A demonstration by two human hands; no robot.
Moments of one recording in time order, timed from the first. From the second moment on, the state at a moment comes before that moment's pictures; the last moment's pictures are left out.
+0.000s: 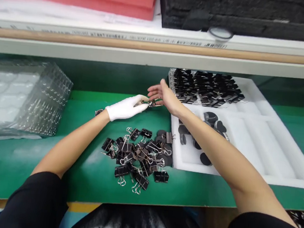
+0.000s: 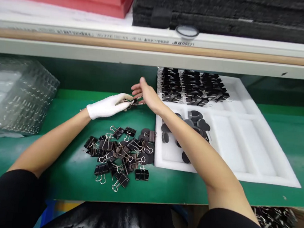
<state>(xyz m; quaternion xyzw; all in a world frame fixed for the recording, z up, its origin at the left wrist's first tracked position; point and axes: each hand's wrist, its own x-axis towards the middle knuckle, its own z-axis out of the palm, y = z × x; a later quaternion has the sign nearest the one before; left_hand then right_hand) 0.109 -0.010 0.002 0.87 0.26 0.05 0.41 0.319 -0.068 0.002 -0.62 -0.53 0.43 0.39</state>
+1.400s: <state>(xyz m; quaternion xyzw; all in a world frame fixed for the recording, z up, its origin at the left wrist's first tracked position) 0.116 -0.008 -0.005 0.80 0.37 0.08 0.46 0.631 -0.219 -0.026 -0.82 -0.46 0.08 0.32</state>
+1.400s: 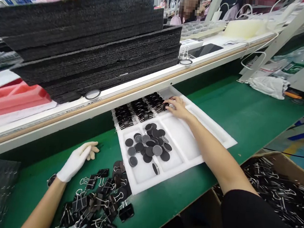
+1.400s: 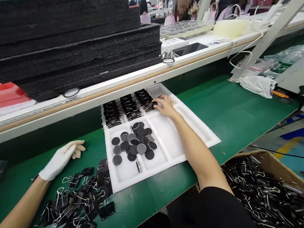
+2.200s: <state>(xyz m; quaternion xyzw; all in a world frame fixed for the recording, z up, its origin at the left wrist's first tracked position) 0.123 -0.026 0.000 0.80 0.37 0.10 0.46 0.628 -0.227 -0.036 -0.77 -0.46 0.07 0.44</state>
